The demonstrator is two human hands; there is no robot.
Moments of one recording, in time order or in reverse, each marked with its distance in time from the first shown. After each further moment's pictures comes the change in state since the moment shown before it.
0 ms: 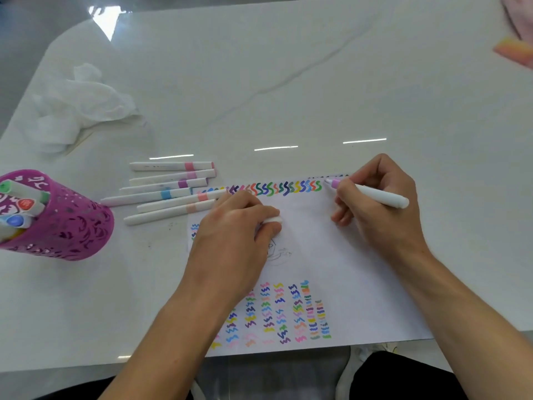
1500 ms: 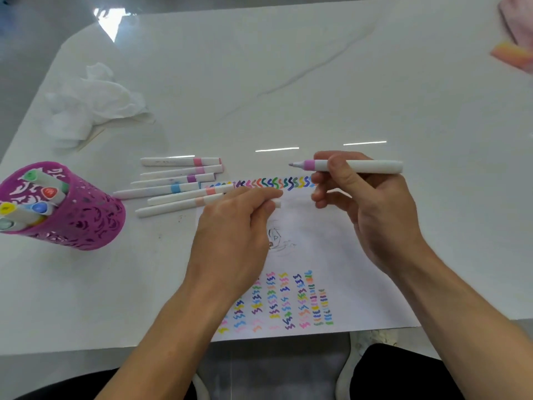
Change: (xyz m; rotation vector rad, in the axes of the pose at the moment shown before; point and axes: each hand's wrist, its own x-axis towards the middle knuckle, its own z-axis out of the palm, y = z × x) left_hand -0.009 0.008 -0.013 -0.113 0.073 -0.080; right_hand -0.019 -0.032 0.020 0.405 -0.204 0.074
